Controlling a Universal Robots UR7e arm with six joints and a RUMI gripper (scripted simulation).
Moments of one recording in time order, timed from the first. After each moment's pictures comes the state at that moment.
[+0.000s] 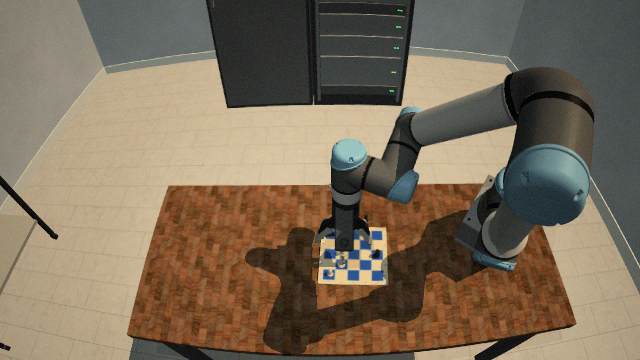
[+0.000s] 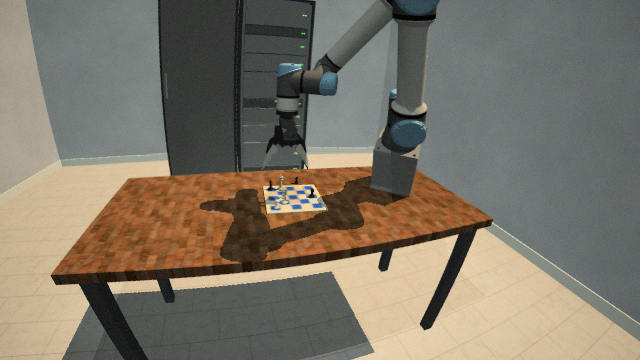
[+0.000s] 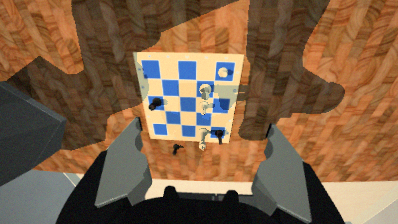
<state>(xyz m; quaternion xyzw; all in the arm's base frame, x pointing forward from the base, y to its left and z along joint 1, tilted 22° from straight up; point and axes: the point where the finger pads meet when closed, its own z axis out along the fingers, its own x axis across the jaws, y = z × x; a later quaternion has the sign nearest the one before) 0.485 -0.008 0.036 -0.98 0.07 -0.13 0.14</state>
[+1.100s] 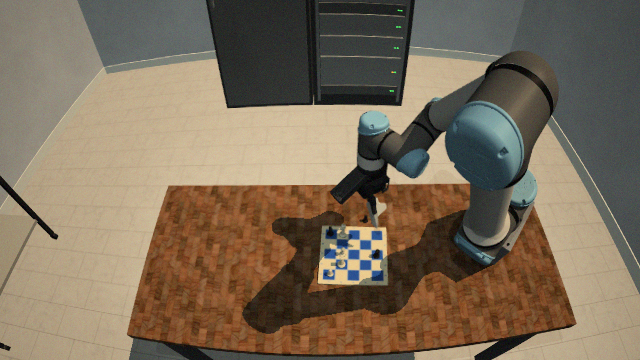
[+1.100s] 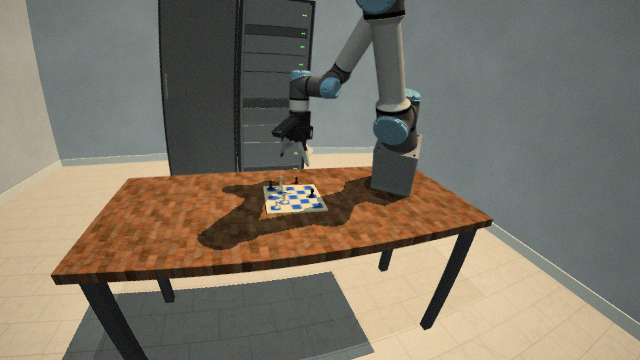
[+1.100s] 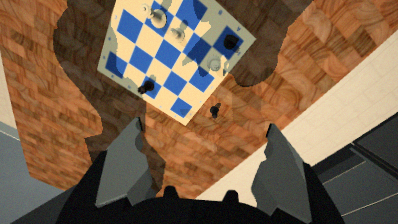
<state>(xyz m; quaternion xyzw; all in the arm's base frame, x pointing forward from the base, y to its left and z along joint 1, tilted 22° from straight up) 0.426 -0.122 -0.034 -0.83 0.52 -0.04 0.19</state>
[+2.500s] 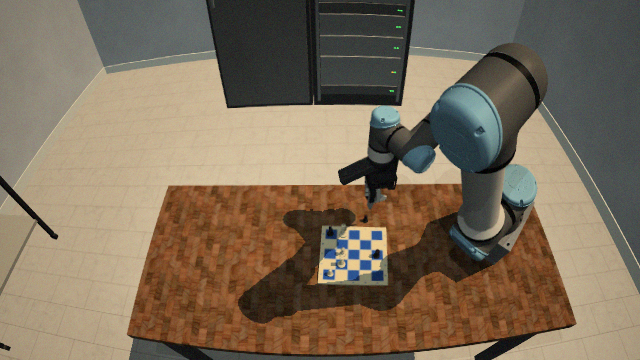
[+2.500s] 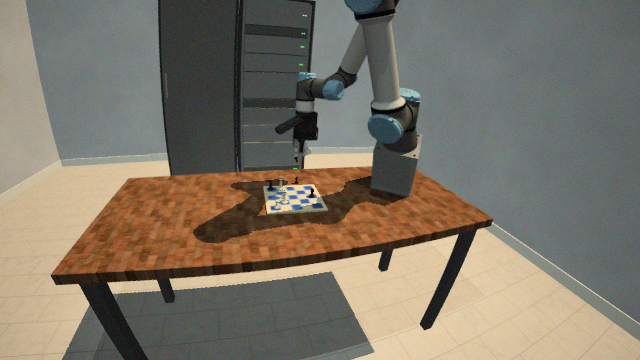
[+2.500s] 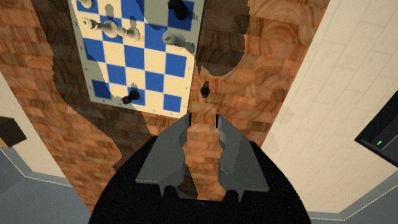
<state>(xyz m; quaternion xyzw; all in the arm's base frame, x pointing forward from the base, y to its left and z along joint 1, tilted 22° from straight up) 0.398 -0.156 -0.058 -0.70 0.69 0.00 0.19</state>
